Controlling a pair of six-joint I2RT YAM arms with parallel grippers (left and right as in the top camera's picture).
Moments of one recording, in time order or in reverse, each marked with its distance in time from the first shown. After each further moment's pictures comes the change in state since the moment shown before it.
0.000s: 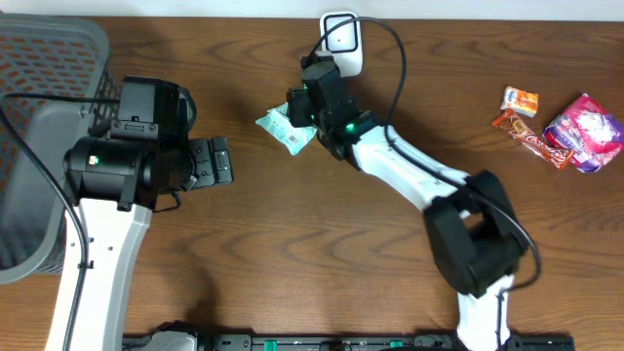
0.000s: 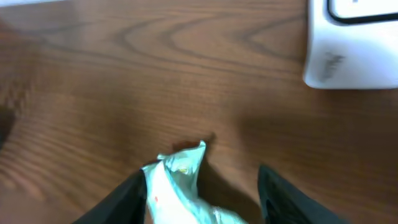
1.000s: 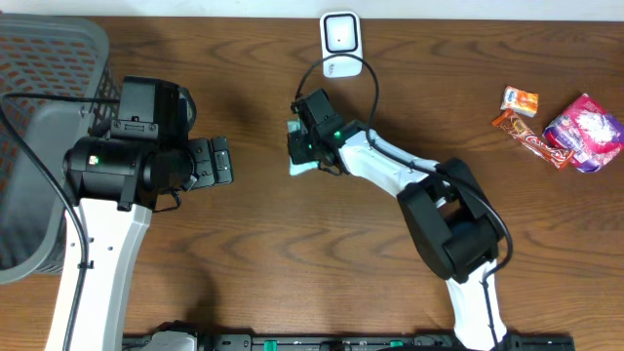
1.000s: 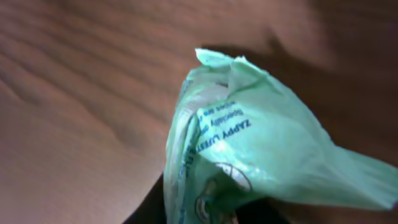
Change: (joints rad) left arm 0.000 0.000 0.000 0.000 0.000 0.000; right arm 0.016 0.109 0.007 -0.276 -0.195 -0.042
